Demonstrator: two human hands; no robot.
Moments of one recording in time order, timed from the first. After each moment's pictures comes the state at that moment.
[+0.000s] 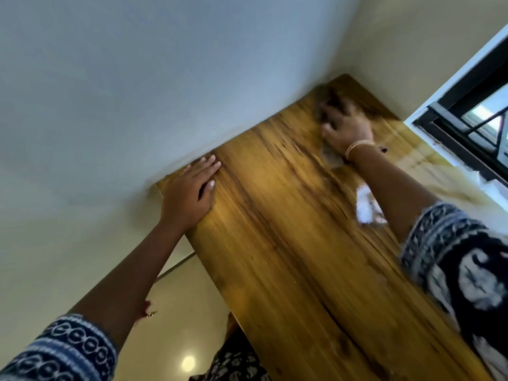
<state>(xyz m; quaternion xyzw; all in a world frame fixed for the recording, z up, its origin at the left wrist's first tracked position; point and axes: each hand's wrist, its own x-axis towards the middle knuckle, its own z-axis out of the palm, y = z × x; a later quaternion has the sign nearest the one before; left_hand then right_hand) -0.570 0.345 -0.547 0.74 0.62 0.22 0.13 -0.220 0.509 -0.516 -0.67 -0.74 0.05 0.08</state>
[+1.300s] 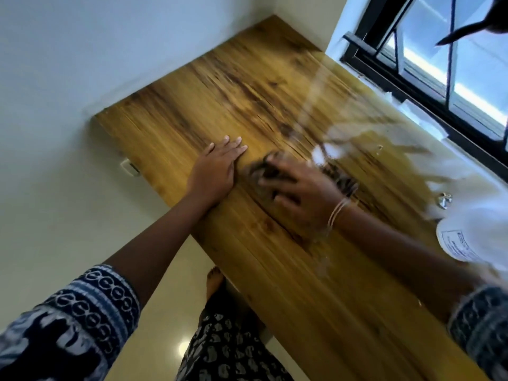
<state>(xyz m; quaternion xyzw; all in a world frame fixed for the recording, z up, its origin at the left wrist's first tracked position) -0.399 0.228 -0.543 0.82 0.54 0.15 0.13 -0.146 0.184 -0.532 -0.40 -0.91 0.03 0.09</state>
